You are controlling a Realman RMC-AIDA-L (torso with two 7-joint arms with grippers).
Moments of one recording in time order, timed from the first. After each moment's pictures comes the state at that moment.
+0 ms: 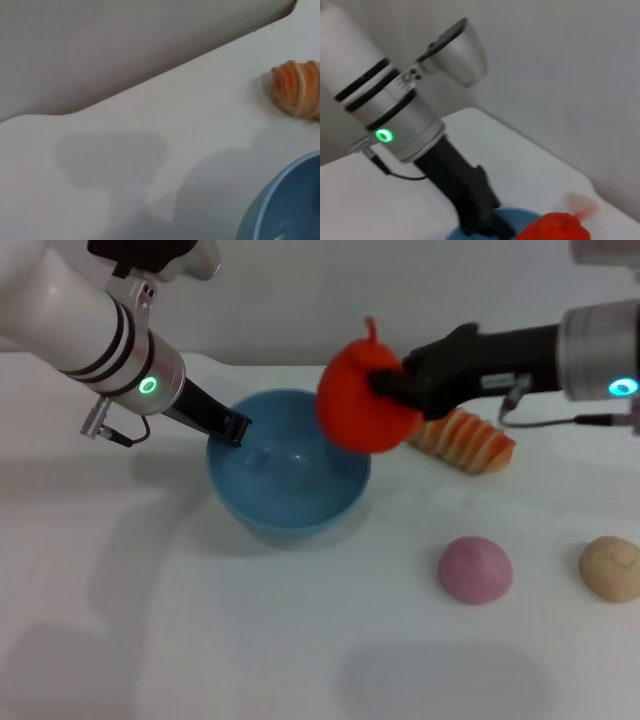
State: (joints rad) left arm -0.83 -2.07 1.34 0.99 2.65 1.23 -2.78; right arm 0.52 2.08 -1.30 -1.30 -1.99 -1.23 2.14
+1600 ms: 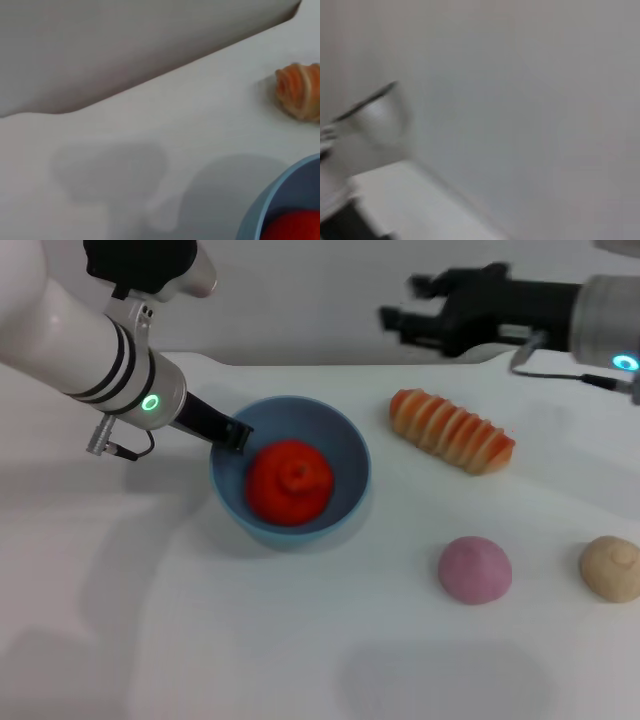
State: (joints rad) left arm -0.79 -2.06 1.39 0.96 2.60 1.13 -2.78; right arm 0.47 2.08 -1.31 -1.23 -1.83 -0.95 1.89
